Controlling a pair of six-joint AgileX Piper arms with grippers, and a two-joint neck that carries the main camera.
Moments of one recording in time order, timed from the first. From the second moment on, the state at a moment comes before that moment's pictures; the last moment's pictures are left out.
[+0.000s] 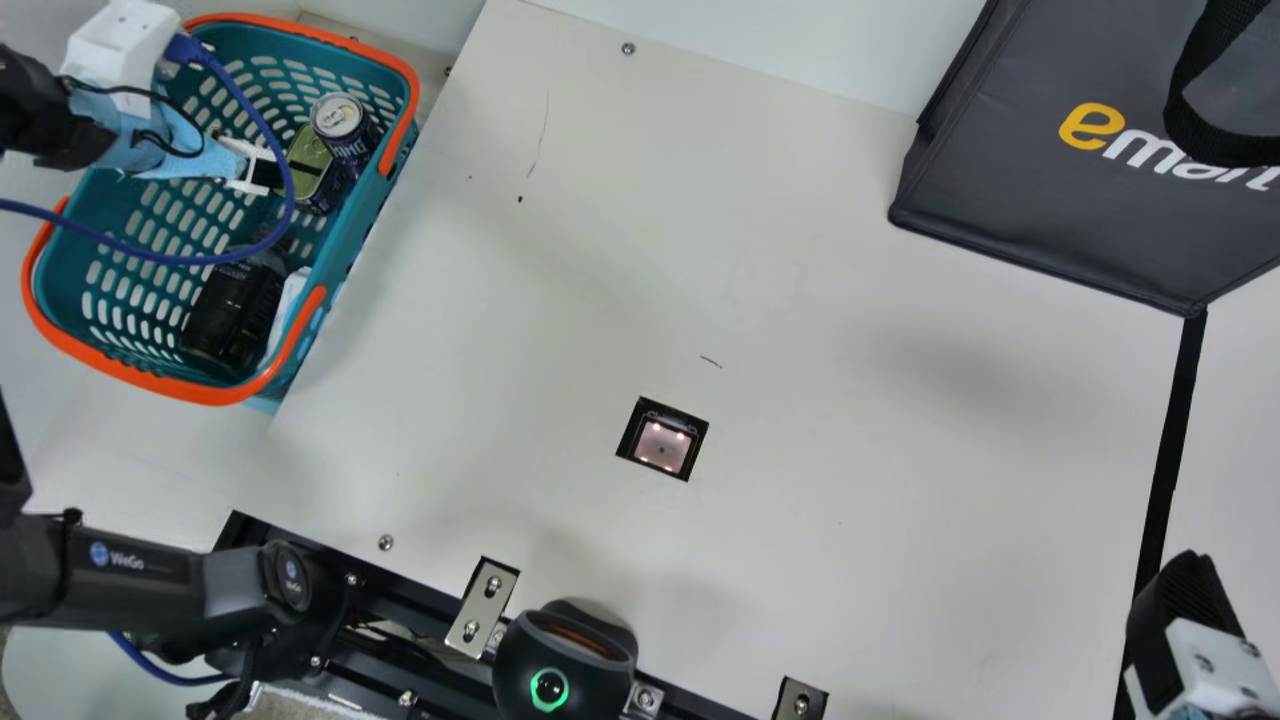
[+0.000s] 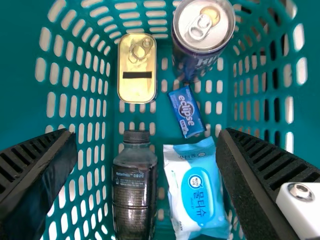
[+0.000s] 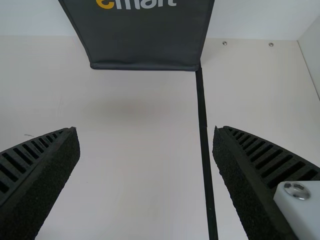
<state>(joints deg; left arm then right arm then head) 38.1 100.4 -69.6 -18.3 45.0 50.4 0.6 42.6 -69.8 -0.8 69.4 0.0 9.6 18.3</state>
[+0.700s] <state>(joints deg) 40.8 106.5 -69.7 -29.4 44.8 67.3 0.6 42.6 -69.8 -0.8 69.4 0.0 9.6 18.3</state>
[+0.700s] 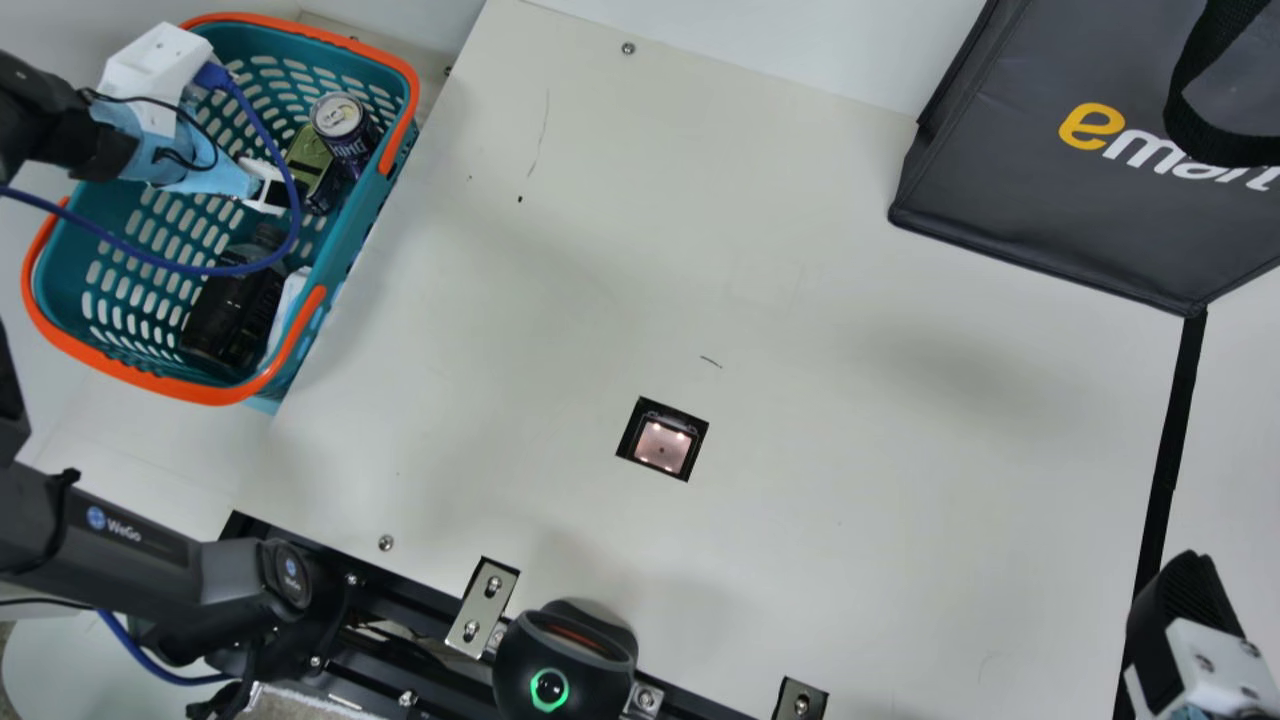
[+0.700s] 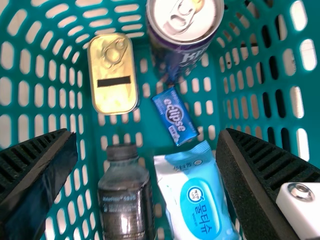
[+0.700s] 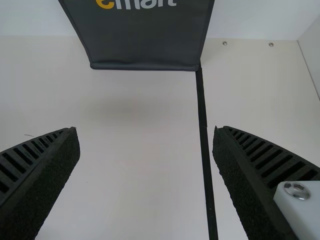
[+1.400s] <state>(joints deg) 40.7 112.3 -69.6 -46.4 43.6 88.8 0.6 42.6 -69.8 -0.8 69.4 0.0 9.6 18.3</state>
